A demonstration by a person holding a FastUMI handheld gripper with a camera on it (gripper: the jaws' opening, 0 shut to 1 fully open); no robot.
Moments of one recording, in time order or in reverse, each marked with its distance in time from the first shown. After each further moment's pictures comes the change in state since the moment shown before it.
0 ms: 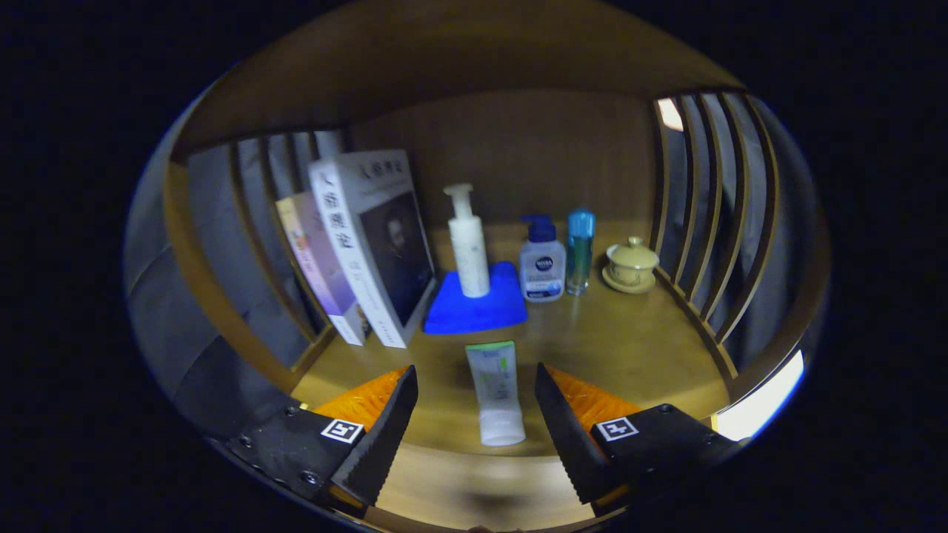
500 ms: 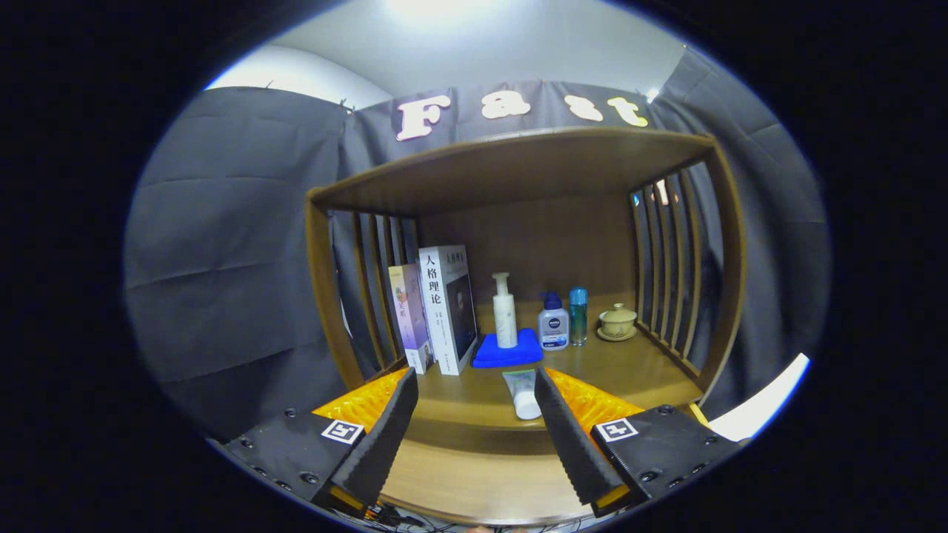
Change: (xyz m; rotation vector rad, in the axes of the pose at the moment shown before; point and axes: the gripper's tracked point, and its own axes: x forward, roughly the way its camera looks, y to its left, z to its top) arm -0.146 0.029 -0.030 -0.044 -0.374 0.028
